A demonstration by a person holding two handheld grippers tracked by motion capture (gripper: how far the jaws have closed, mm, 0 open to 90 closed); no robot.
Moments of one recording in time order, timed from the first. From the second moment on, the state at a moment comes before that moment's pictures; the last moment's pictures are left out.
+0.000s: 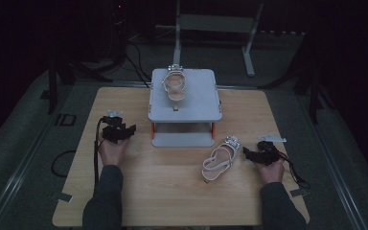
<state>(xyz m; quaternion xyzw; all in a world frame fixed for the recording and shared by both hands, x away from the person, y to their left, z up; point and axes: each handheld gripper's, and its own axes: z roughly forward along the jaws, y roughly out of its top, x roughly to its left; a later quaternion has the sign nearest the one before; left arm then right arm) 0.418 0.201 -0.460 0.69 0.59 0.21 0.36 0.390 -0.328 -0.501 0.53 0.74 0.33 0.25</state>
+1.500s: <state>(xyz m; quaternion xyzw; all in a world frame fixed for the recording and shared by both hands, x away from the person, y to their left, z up) 0.402 0.186 -0.507 0.69 0.59 0.22 0.36 0.400 -0.300 -0.469 0.49 0.77 0.35 0.22</state>
